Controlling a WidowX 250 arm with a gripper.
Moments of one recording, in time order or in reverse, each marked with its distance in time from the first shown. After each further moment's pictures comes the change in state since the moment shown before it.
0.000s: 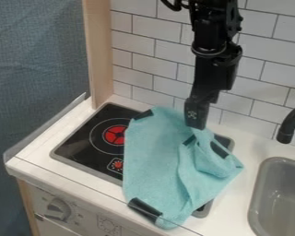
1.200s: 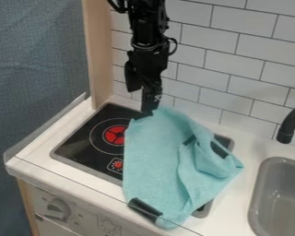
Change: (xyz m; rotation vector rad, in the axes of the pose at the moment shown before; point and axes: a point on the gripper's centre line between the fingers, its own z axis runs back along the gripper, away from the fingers) arm -0.122 0.034 -0.031 0.039 0.167 0.963
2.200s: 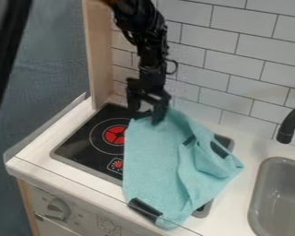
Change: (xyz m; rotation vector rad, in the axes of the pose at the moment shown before) arm 0.022 0.019 -0.078 -0.141 0.109 0.314
